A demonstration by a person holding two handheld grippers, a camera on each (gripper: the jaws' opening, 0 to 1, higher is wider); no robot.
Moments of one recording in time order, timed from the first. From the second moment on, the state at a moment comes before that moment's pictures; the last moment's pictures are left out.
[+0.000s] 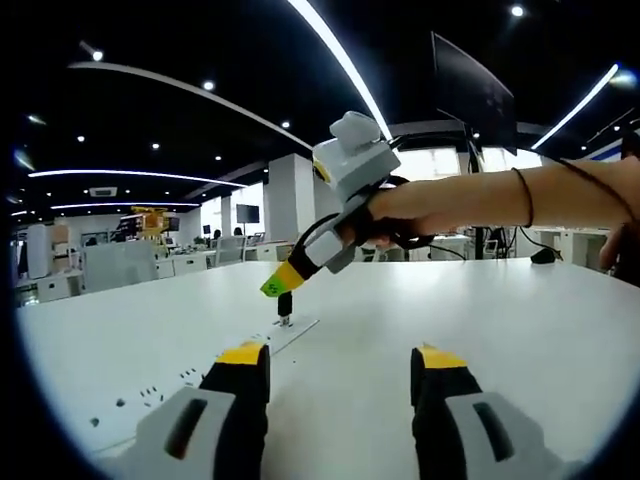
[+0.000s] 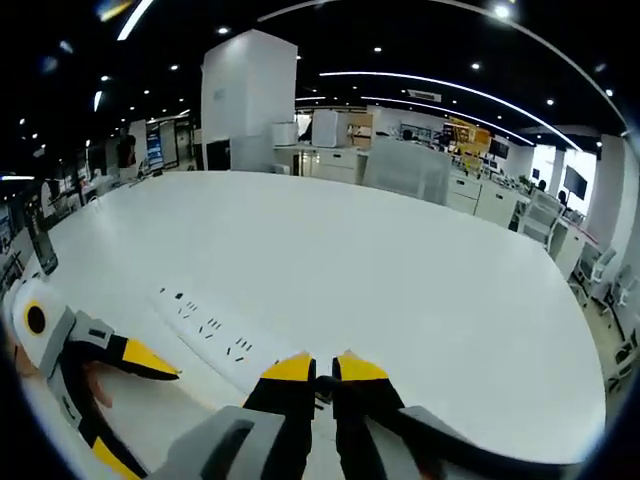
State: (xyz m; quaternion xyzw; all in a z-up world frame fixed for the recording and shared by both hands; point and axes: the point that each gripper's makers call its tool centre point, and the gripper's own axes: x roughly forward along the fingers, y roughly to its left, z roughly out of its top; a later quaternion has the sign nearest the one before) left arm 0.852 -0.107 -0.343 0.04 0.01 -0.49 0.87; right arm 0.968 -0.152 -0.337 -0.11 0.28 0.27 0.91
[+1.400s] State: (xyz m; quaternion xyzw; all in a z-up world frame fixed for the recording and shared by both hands) left arm 0.852 -0.104 -0.350 0.05 0.02 -0.48 0.87; right arm 0.987 -0.151 -0.348 -0.08 0.21 0.26 0.94
